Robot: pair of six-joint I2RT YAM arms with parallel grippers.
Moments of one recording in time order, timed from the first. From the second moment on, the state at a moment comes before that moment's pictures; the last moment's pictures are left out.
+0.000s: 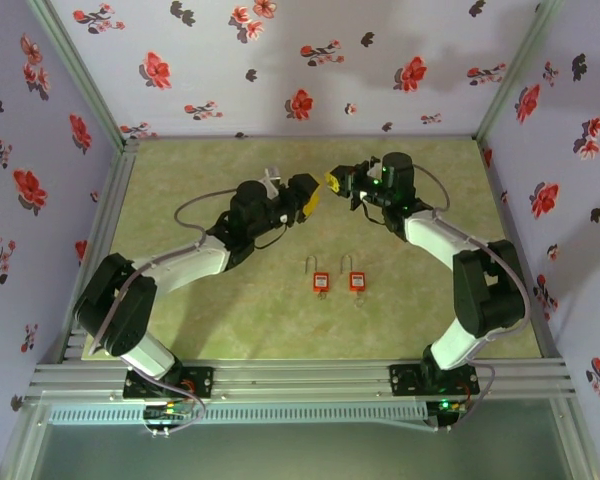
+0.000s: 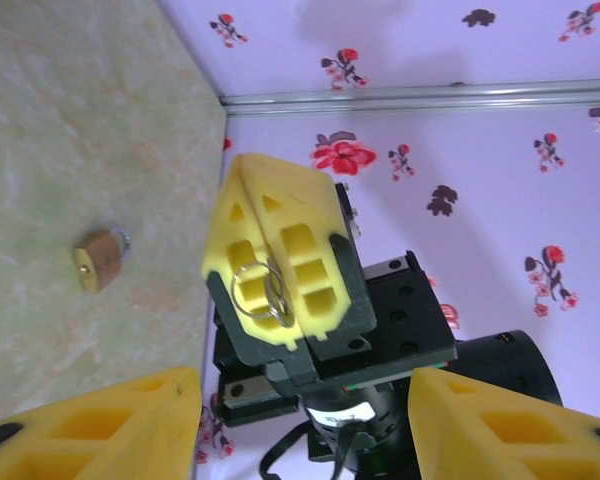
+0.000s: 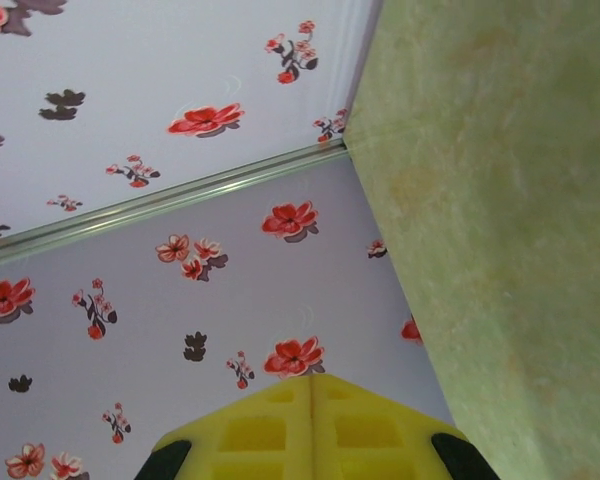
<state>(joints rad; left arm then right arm) -0.73 1.58 0.98 0.51 0.22 -1.50 0.33 1.63 1.04 0.35 -0.64 1.60</state>
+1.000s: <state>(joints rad) -0.76 1.68 1.03 0.64 0.14 -1.60 0.37 1.56 1.05 0.33 -0.60 1.52</state>
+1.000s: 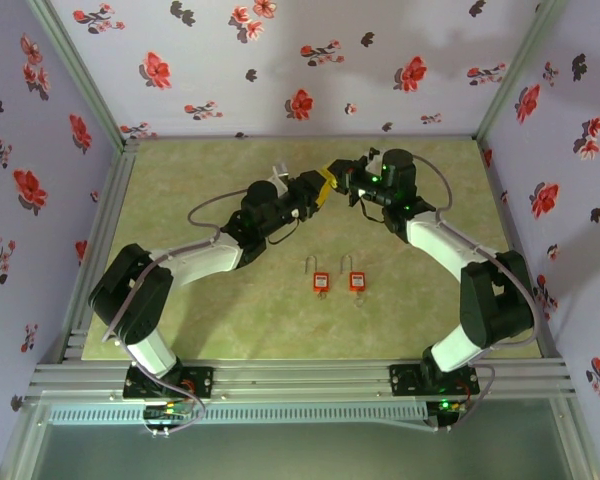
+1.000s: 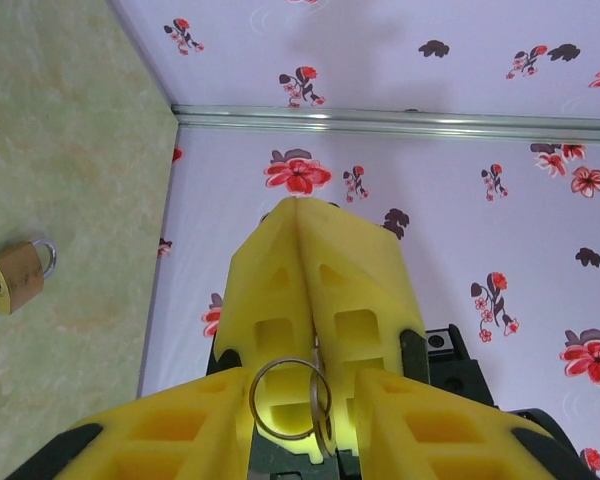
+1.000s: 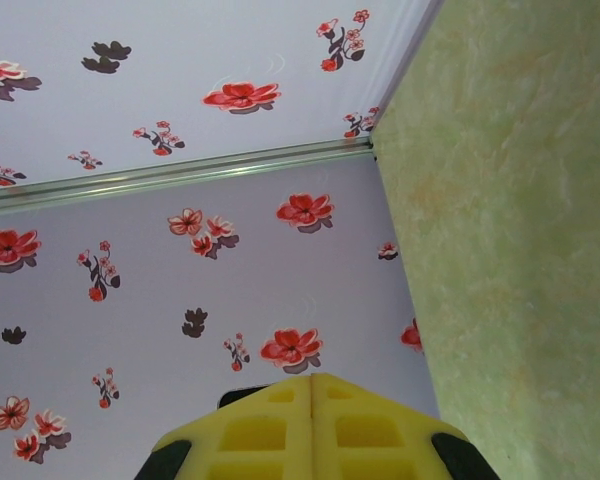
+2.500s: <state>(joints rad) -0.75 1.61 0.92 0.78 0.23 -1.34 0.28 1.41 1.09 0.09 -0.63 1.33</state>
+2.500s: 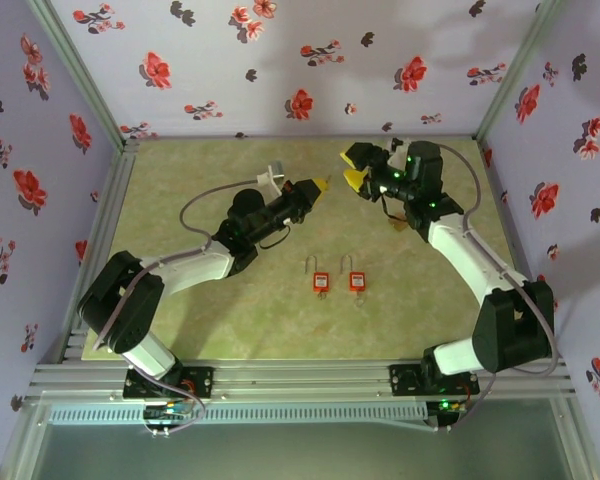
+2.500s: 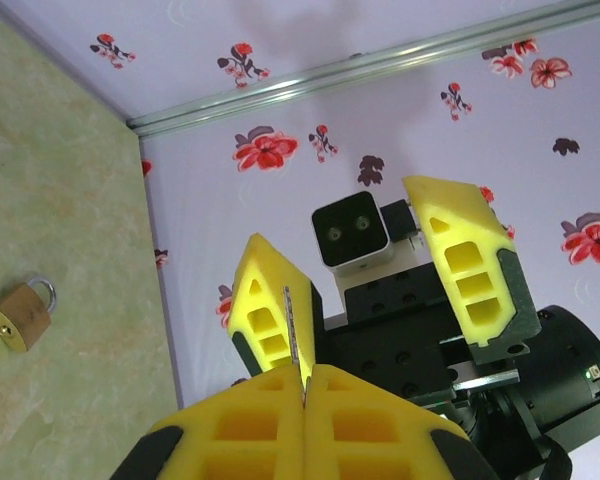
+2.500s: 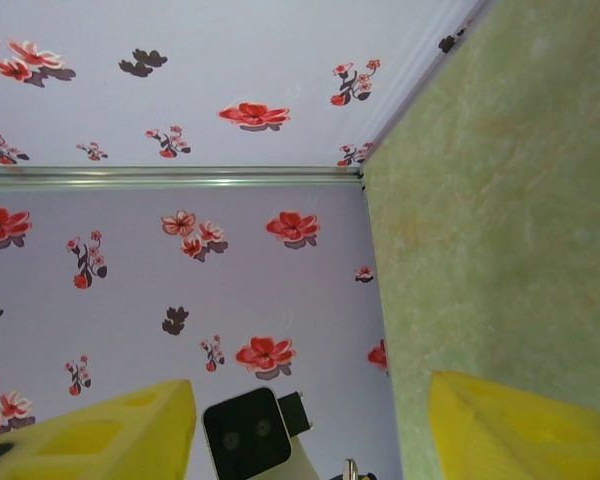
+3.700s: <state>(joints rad) -0.77 1.65 0.98 0.74 0.37 -1.29 0.31 1.37 1.05 0.00 -0.73 1.25</state>
